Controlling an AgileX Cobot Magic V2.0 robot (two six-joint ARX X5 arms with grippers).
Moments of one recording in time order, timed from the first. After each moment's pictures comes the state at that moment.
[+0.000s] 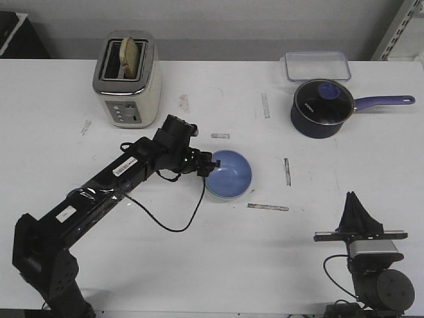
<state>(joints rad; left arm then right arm) -0.56 1.79 1.56 -0.58 0.29 -0.38 0.07 0.16 0.35 -0.05 0.03 -0.02</state>
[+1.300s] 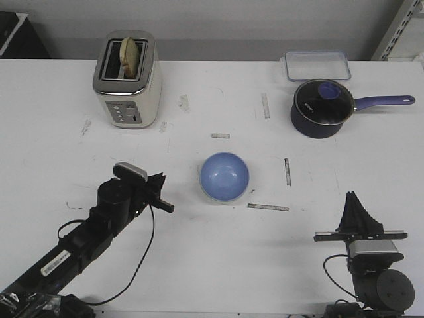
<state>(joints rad) -0.52 1.06 0.69 0.09 -0.04 -0.09 0.07 0.16 0.35 -0.05 0.03 -0.02</state>
